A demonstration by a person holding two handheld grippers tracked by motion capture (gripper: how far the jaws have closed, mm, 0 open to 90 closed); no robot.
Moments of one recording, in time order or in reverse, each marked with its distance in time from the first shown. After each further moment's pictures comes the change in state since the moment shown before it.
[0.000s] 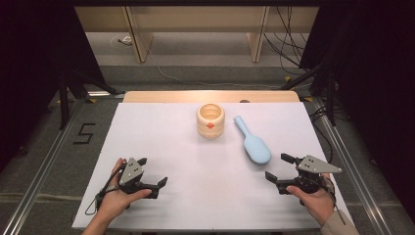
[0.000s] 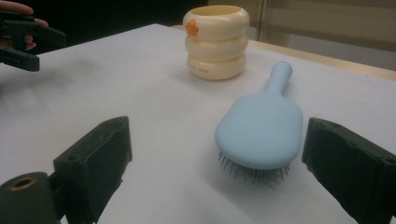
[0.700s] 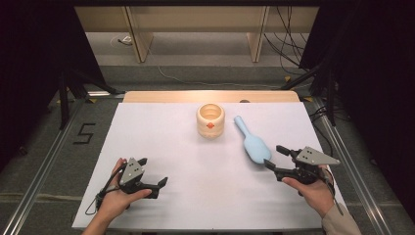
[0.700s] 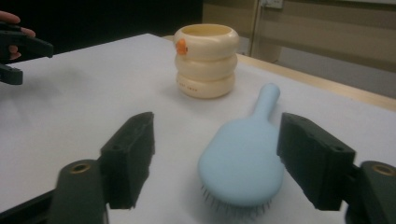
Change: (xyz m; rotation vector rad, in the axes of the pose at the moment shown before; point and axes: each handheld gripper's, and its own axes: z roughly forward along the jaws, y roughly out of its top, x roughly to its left) left arm 0.000 0.000 0.001 -0.001 -0.002 -0.004; right arm -0.008 0.021 0.011 -0.030 -0.025 -0.047
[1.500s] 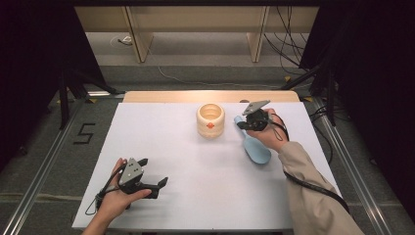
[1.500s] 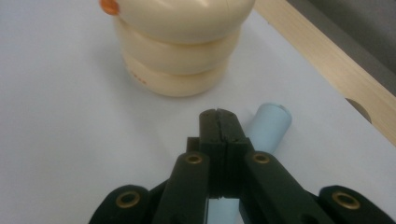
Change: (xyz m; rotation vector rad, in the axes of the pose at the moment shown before) left arm 0.001 -0.001 -0.001 -0.006 -0.015 -0.008; right arm -0.046 0.074 0.169 0.478 0.063 -0.233
